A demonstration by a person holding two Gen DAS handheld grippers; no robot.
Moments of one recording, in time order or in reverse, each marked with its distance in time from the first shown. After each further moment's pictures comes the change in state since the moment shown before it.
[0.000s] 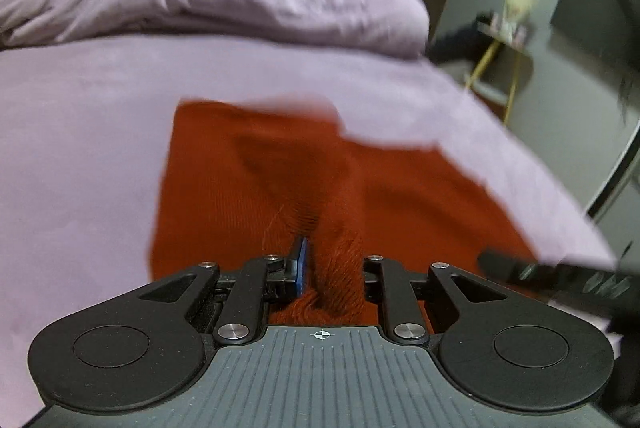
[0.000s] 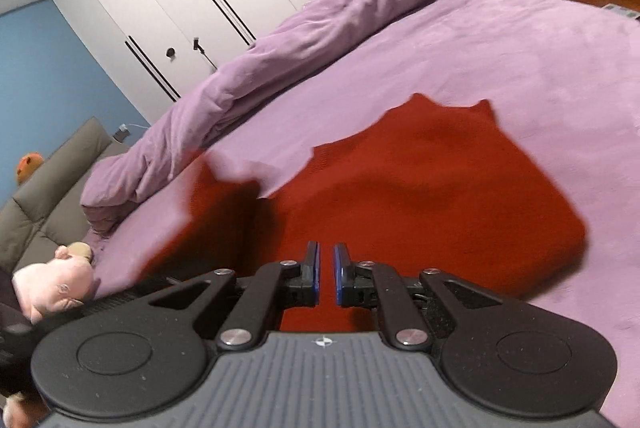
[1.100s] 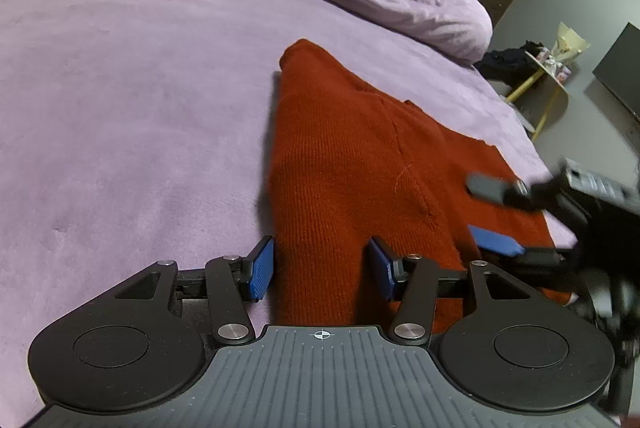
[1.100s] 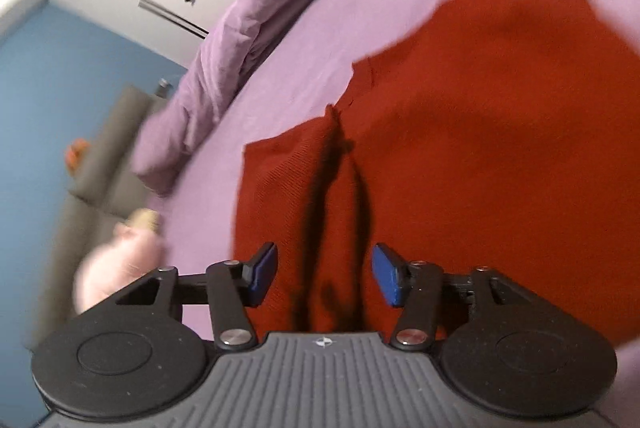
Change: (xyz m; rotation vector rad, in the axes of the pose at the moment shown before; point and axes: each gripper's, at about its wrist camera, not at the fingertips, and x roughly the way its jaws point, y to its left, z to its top) left arm -0.029 0.082 -0.037 -0.260 0.056 -0.001; right arm 0.095 -0.016 0.024 0.236 0.344 0.262
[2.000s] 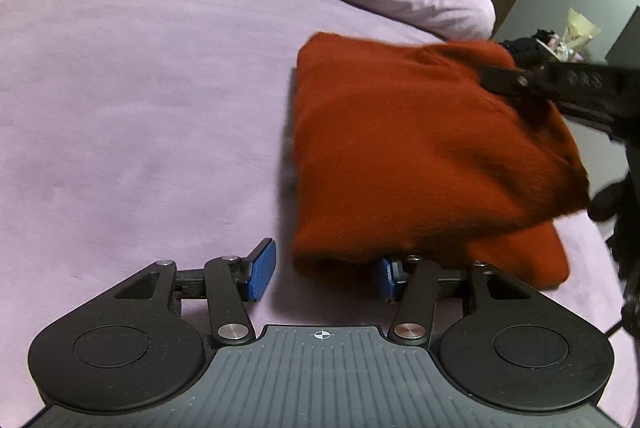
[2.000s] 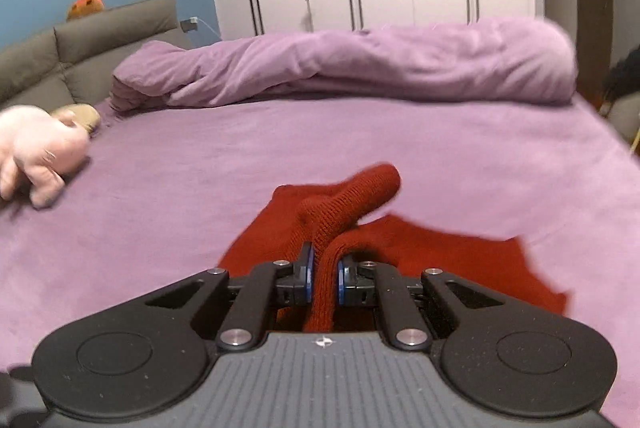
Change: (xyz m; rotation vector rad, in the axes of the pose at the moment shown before) left arm -0.006 -0.040 -0.026 0.004 0.010 0.065; right arm -0.024 0.119 -0.006 -0.798 -0.211 -0.352
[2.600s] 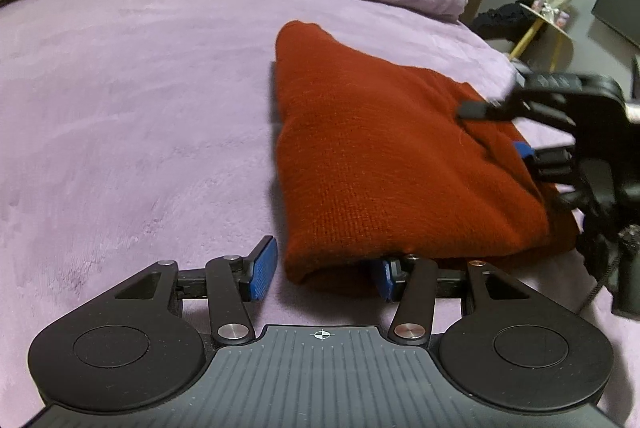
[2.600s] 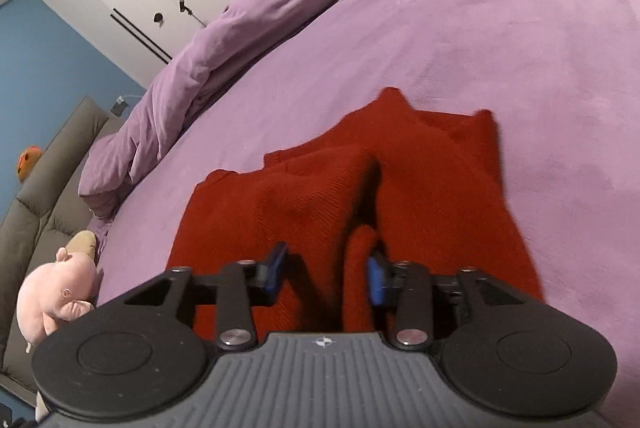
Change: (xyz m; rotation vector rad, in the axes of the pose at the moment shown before) left arm 0.019 -0.036 -0.016 0.151 0.008 0.038; right arm 0.046 -0.145 -0.074 0.628 0.126 0.102
